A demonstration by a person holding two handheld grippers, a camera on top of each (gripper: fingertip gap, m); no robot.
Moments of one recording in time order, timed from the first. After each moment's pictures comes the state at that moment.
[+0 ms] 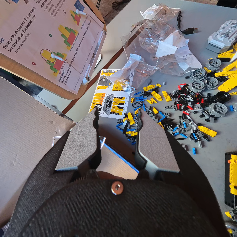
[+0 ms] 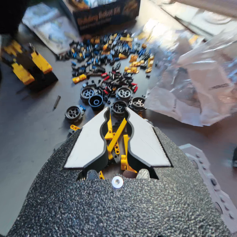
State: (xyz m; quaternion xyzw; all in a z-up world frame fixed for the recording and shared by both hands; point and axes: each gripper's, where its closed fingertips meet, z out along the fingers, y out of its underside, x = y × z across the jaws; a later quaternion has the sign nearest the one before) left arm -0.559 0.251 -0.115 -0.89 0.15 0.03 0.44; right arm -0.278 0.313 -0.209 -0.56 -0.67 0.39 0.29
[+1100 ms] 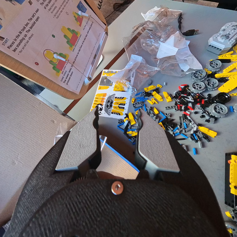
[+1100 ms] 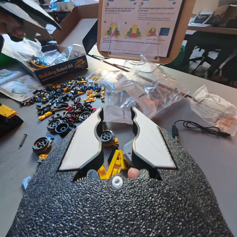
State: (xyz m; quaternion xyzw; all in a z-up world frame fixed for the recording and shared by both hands) left arm -0.561 0.249 -0.112 -0.88 0.15 0.04 0.44; right arm -0.261 0.390 -0.162 -0.61 -0.52 0.41 0.44
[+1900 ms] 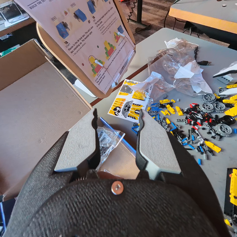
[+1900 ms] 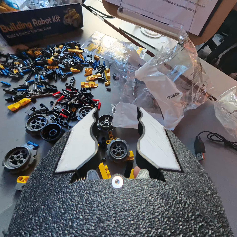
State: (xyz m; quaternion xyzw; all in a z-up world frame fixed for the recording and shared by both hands) left arm -0.614 0.229 -0.068 -0.86 0.06 0.04 0.50; right arm -0.325 0.362 -0.213 -0.62 -0.59 0.29 0.42
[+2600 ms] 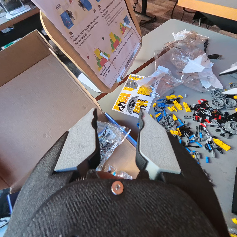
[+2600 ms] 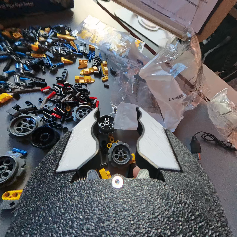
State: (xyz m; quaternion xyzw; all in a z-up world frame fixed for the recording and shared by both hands) left arm -0.629 0.227 -0.078 -0.87 0.05 0.06 0.48; right arm -0.335 0.360 -0.227 -0.63 -0.61 0.22 0.43
